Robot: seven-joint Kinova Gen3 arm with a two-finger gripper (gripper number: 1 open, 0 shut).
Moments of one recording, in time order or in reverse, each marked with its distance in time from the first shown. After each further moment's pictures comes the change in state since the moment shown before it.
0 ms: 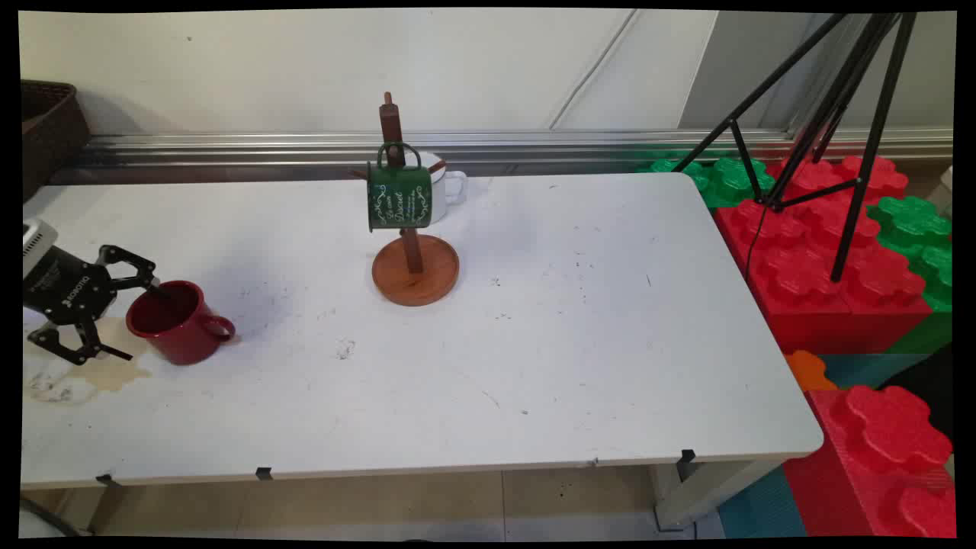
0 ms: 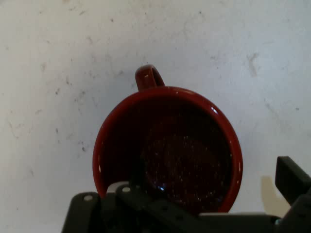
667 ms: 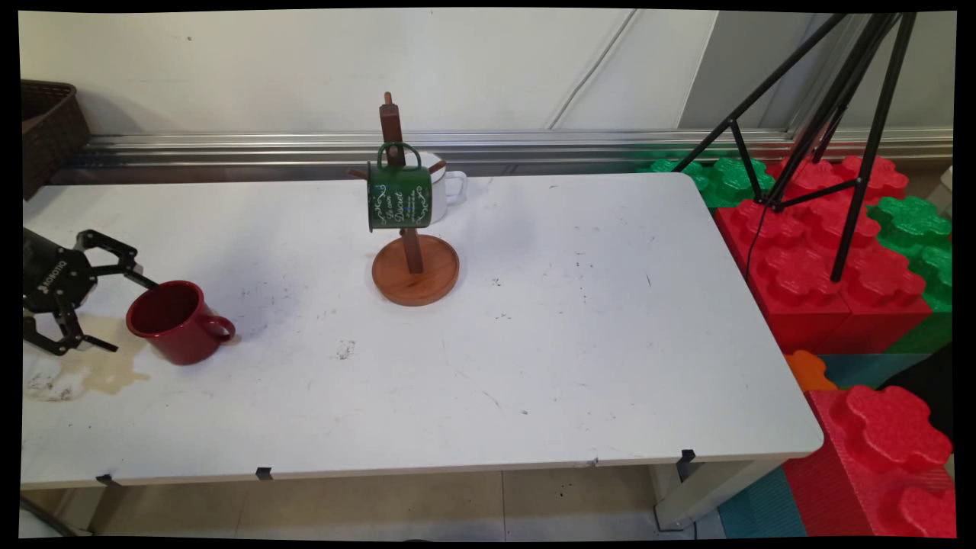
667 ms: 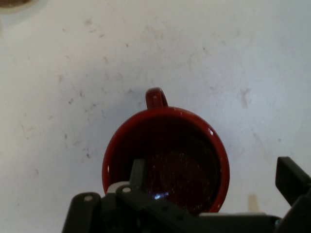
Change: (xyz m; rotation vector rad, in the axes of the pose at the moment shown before) arm 0.001 -0.001 -0.030 -0.003 0.077 -0.116
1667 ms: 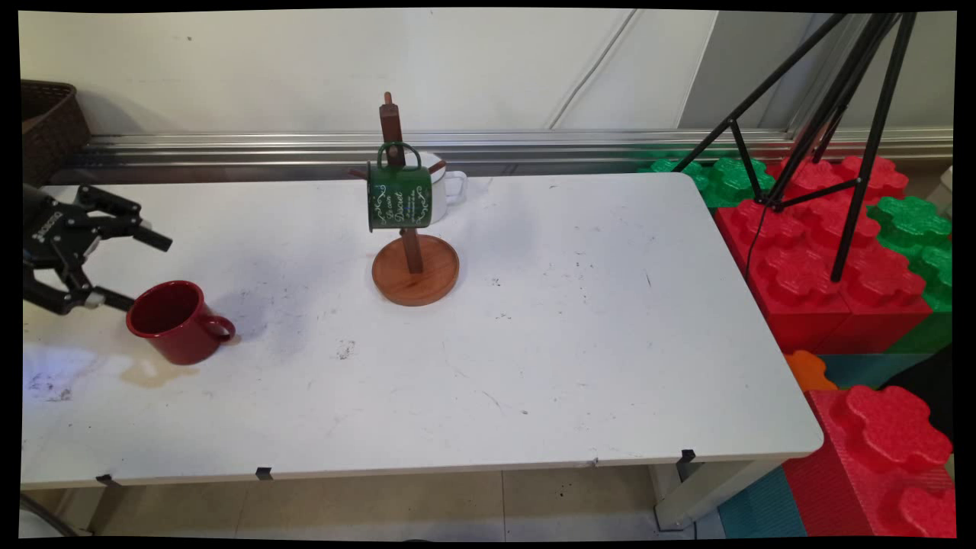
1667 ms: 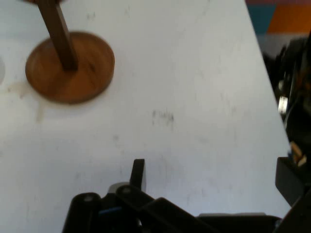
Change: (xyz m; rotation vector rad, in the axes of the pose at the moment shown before) arm 0.023 -0.018 -0.032 -0.007 0.329 -0.304
